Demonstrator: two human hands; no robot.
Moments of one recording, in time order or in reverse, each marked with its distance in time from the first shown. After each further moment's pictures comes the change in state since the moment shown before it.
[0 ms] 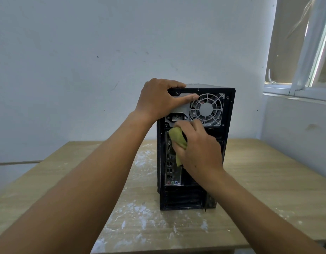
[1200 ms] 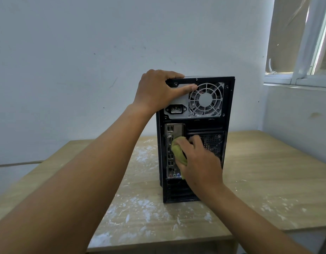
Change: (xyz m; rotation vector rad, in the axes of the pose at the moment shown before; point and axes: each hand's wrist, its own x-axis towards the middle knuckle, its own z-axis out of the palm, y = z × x) left_hand -0.001 0.003 -0.002 0.005 -0.014 -0.029; right_hand -0.049 0.011 0.026 -0.108 -0.061 0.004
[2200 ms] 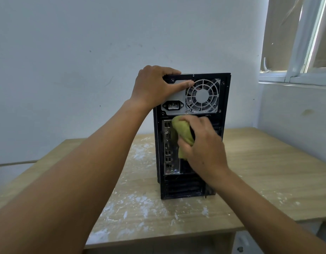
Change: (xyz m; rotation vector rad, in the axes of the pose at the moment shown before) left_hand 0.001 -0.002 0.001 -0.004 -0.005 -0.009; right_hand 0.023 0.002 -0.032 0.290 0.011 0.144
